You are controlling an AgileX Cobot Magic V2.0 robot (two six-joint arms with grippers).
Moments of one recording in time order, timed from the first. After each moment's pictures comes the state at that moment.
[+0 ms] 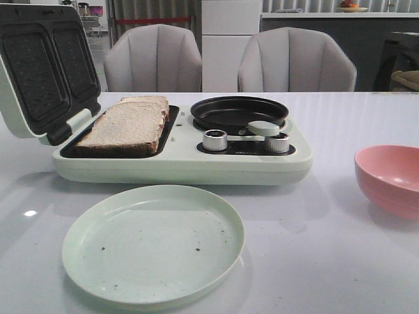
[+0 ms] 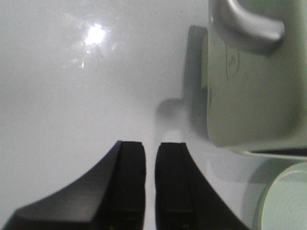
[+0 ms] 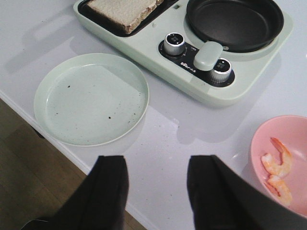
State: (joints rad) left arm 0.32 1.53 -1.35 -0.52 1.00 0.43; right arm 0.57 0.71 -0.63 0.00 0.57 -0.02
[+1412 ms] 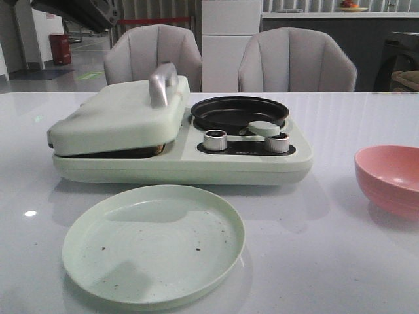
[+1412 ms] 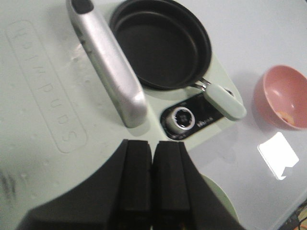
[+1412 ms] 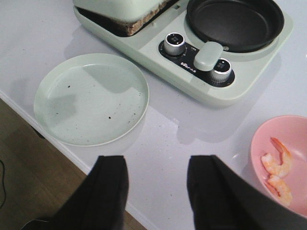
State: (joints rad) left arm -0.22 1.57 -1.35 -0.78 0.86 0.66; right arm 0.57 0.71 -0.63 0.00 0.57 -0.02
